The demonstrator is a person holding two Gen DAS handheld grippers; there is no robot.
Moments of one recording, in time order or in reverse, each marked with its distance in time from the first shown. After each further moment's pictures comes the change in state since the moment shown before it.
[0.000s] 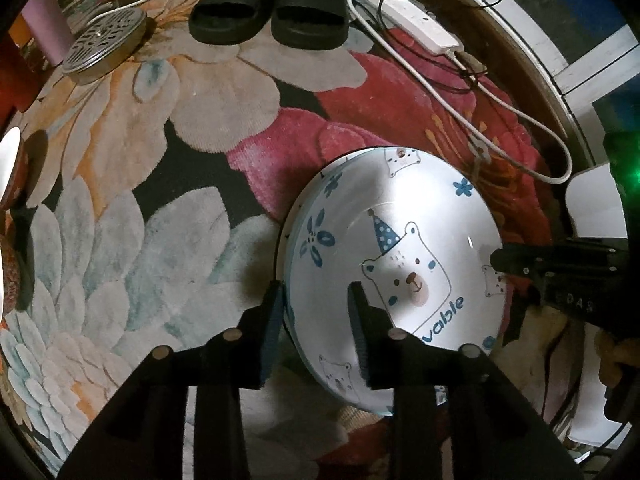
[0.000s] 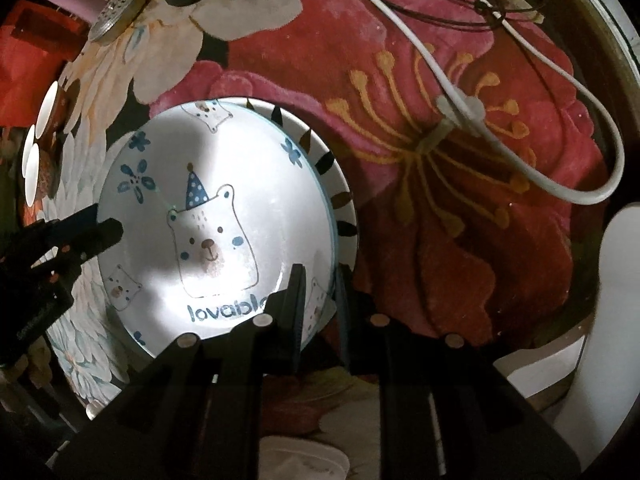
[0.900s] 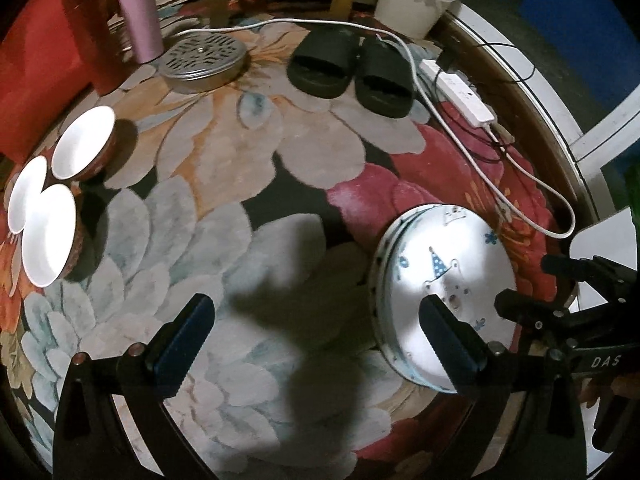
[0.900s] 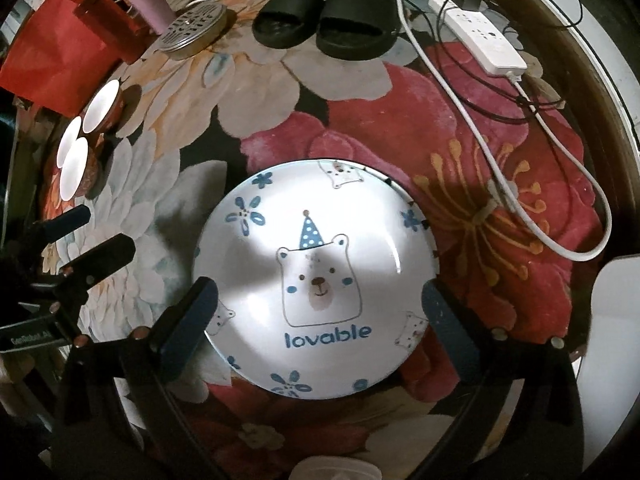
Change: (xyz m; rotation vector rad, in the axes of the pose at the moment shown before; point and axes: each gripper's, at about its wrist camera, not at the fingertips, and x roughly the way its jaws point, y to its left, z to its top) left arm -0.065 0.065 -0.026 -0.147 -0.182 0.069; right arm -0.043 0.077 -0.005 -0.118 -0.177 0.008
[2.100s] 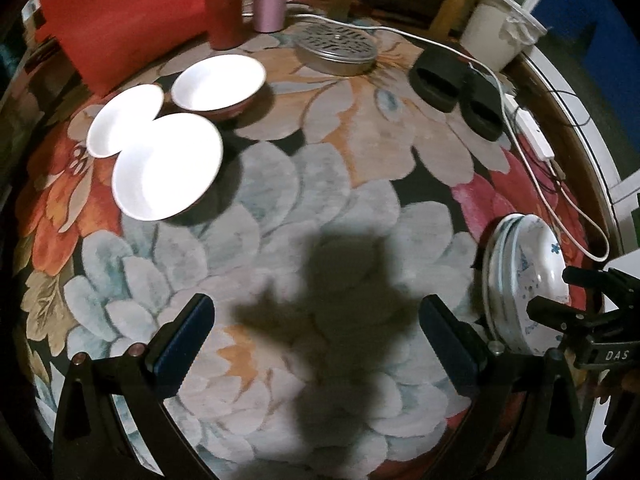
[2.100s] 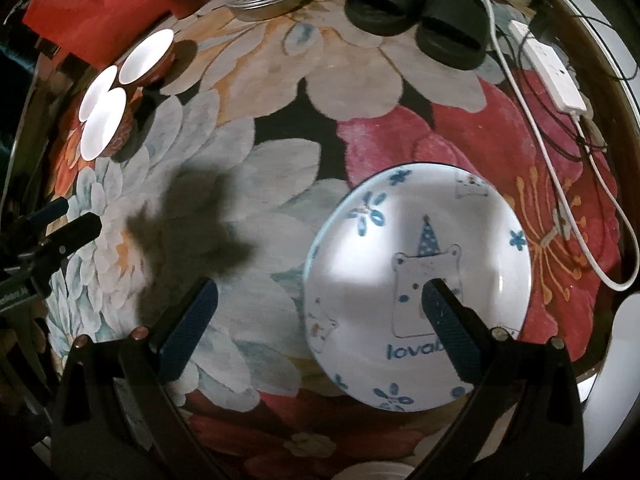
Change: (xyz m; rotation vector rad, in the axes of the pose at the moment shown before) left arm -0.033 0.128 -0.044 -0.171 -0.025 0.101; right arm 0.024 0.094 -0.004 -0.128 0.039 0.005
